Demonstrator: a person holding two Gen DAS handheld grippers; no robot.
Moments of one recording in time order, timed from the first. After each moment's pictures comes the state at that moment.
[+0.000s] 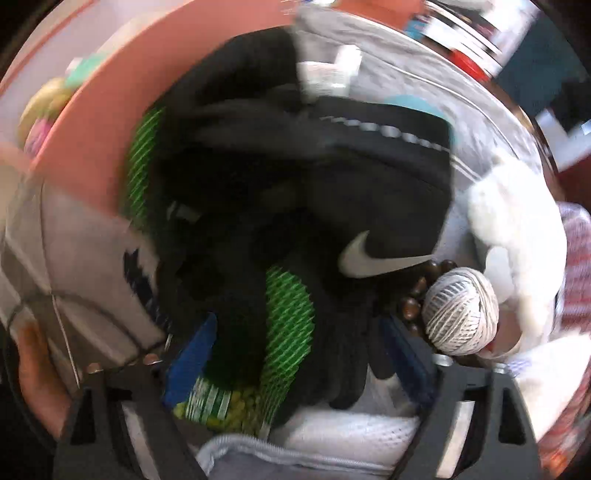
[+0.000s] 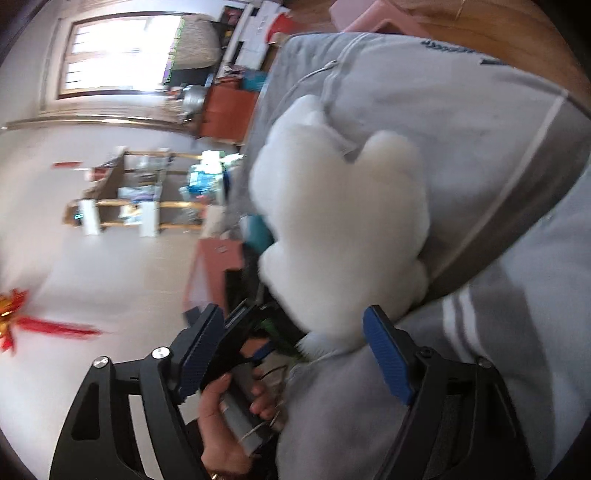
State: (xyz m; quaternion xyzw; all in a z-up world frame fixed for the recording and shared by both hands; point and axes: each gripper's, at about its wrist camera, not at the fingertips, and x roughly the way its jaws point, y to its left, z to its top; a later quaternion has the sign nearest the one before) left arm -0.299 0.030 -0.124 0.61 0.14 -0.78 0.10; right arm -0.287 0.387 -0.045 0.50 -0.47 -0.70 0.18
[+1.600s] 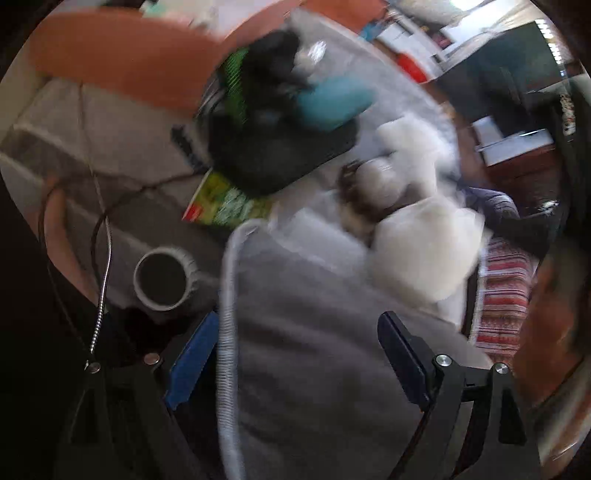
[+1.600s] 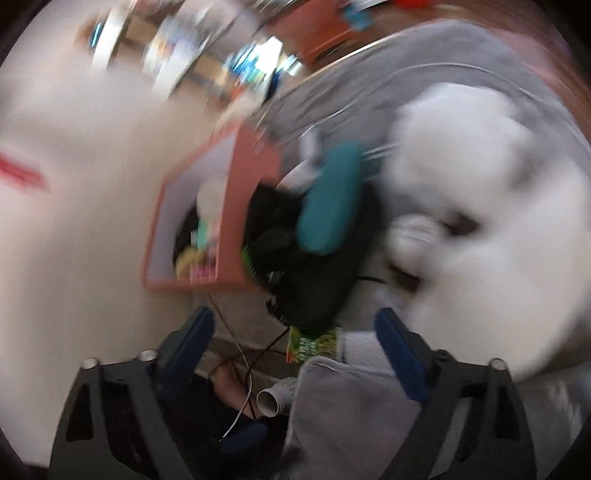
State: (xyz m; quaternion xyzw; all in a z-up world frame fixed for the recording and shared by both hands) left arm -0.131 -0.011 -0.064 0.61 0.28 -0.74 -0.01; right arm -0.339 0.153 0.019 0.58 -0.12 -0.73 0.34
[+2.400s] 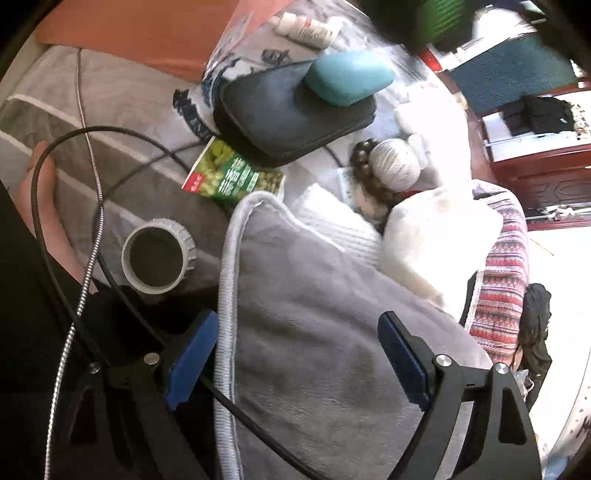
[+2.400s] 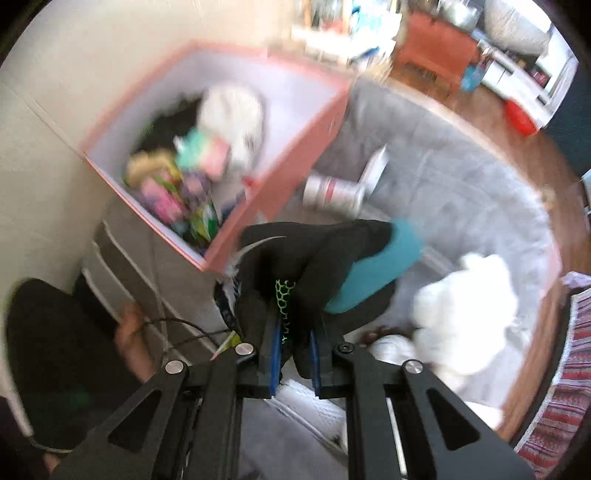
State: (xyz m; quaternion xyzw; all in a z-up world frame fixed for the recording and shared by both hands) left arm -0.126 -0.005 -0.066 0.62 0.30 -0.72 -0.02; right arm -0.334 0.038 0.099 0.52 0.24 -0.74 0.35
